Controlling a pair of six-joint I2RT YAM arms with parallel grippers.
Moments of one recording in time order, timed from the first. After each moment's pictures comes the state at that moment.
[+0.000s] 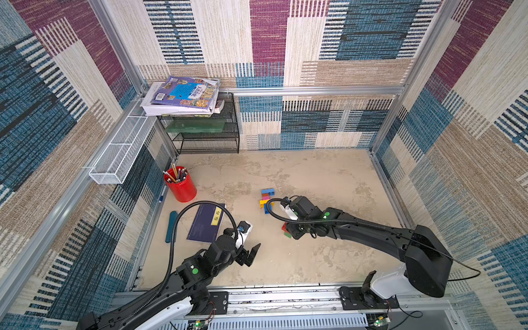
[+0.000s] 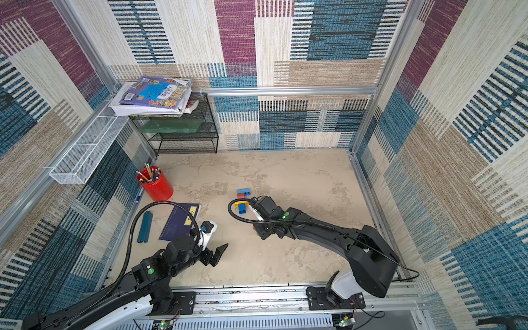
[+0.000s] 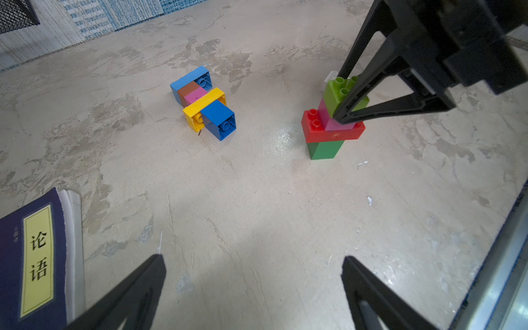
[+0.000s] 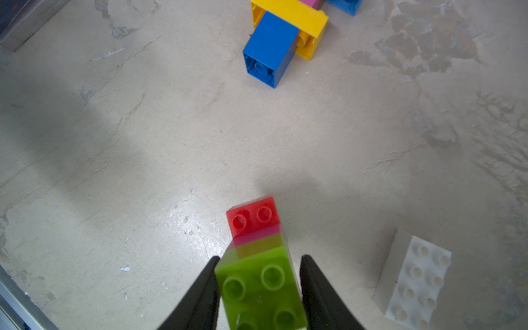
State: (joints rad) left arm -0.88 0.60 0.32 -0.28 -0.20 -0.10; right arm 0.84 1.47 0.94 -0.49 0.05 0.15
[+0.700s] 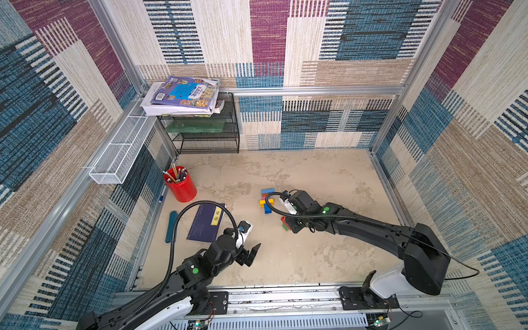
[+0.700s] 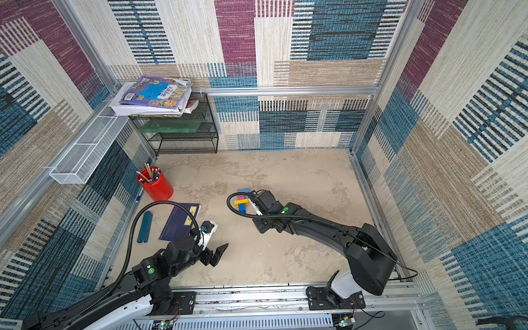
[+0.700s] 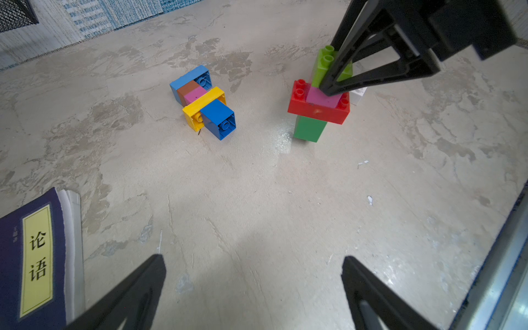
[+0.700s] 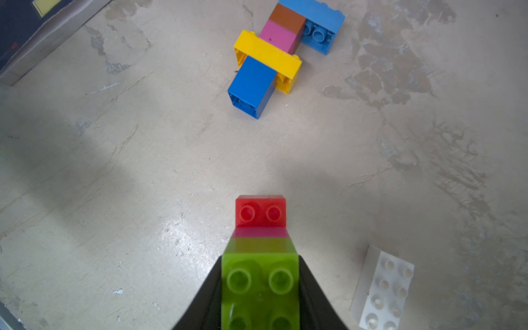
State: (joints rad) left arm -0.88 0.60 0.33 -0.28 -0.20 -0.10; right arm 0.82 1.50 1.03 -0.50 0.09 0.12
